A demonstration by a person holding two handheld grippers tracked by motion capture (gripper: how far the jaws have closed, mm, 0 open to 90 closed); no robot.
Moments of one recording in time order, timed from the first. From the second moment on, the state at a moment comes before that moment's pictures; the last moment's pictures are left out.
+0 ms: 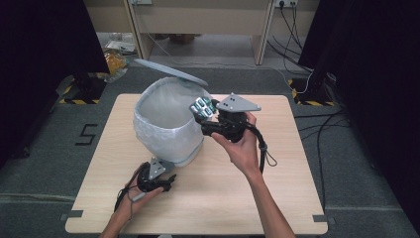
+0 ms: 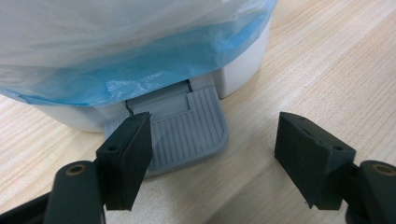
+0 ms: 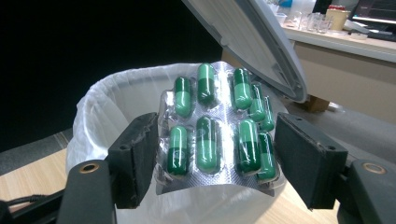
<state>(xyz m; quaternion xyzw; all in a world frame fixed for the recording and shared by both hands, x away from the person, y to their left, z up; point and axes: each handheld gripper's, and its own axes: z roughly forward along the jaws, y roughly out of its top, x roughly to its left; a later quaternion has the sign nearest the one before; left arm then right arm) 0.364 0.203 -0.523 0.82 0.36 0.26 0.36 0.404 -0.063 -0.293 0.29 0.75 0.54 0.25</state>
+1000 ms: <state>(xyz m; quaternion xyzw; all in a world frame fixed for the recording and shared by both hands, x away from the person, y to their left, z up) 0.364 0.204 -0.523 0.82 0.36 0.26 0.36 0.434 -0.013 -0.294 0.30 0.75 0.54 0.24</state>
